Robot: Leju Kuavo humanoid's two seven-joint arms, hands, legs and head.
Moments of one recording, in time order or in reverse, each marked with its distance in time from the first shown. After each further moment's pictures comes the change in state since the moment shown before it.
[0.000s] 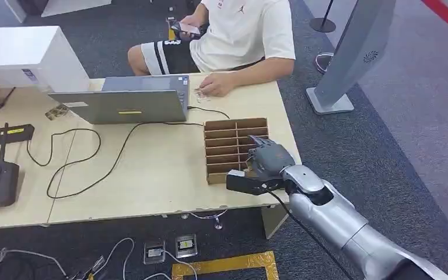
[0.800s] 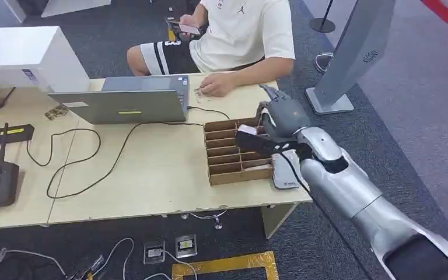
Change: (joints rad) left arm 0.000 0.000 -0.002 -0.001 -0.001 0.000 -0.036; right arm -0.197 -0.022 -0.069 0.002 -0.023 -0.151 -0.059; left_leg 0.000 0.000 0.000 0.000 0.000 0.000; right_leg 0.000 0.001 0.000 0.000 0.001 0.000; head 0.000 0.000
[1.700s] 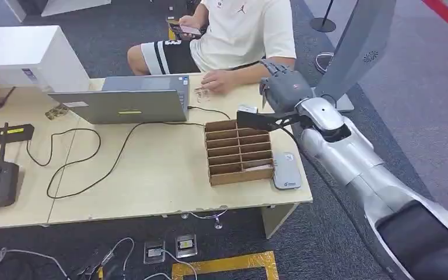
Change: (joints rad) left arm -0.028 -0.042 -0.001 0.000 -0.032 0.000 0.008; right arm -0.172 0.084 0.034 0.283 0.124 0.020 -0.122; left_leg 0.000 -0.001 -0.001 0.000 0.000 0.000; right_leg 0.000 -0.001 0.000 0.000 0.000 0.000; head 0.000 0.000
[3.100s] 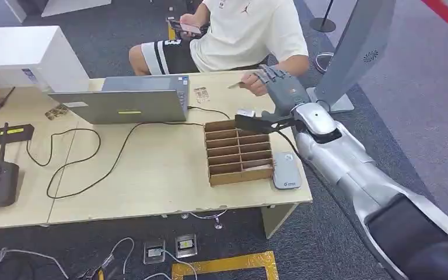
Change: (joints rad) left arm 0.019 -0.006 0.000 0.000 0.026 0.000 0.002; right arm -0.041 0.056 0.084 0.189 -0.048 -0.174 -0.001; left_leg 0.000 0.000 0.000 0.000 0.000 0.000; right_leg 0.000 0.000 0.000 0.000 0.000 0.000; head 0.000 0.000
